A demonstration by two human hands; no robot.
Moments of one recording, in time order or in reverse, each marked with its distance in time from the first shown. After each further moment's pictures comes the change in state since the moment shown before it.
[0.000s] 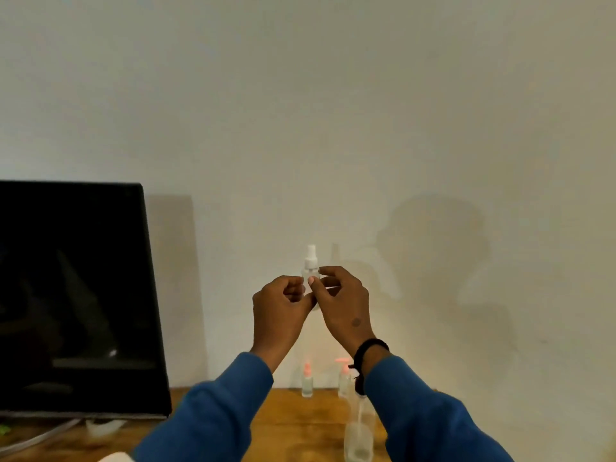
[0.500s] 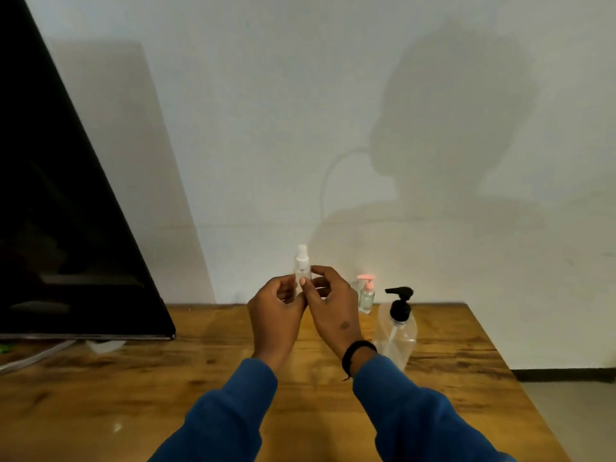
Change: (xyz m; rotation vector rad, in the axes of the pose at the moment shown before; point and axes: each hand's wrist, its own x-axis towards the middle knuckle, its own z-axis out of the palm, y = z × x) left_hand -0.062 -0.184 0.030 -0.022 0.008 -0.287; right_hand -0.064 0.167 0.107 0.017 -0.120 0.255
